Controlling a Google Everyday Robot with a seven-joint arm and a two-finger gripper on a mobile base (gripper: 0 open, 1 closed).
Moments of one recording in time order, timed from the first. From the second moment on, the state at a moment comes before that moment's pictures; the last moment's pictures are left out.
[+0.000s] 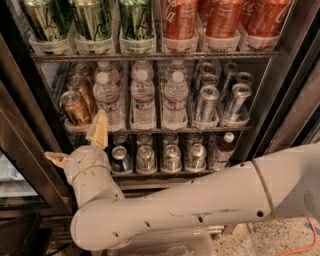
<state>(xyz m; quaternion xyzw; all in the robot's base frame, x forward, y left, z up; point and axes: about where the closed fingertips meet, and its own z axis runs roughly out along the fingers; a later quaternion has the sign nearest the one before) 0.538 0.202 0.837 -0.30 0.60 -0.01 0.74</state>
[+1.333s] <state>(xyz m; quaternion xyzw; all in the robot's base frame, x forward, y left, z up) 0.561 0.209 0.849 -0.23 0.59 0.00 0.77</state>
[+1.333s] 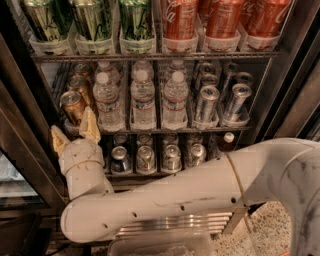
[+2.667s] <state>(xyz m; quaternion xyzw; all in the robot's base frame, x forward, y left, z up) 0.580 0.206 0.843 -0.17 0.61 0.01 0.77</state>
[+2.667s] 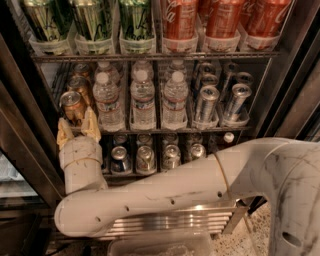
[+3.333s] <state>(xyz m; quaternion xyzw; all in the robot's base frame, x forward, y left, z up) 0.591 0.218 0.838 -0.16 0.62 0.03 0.77</state>
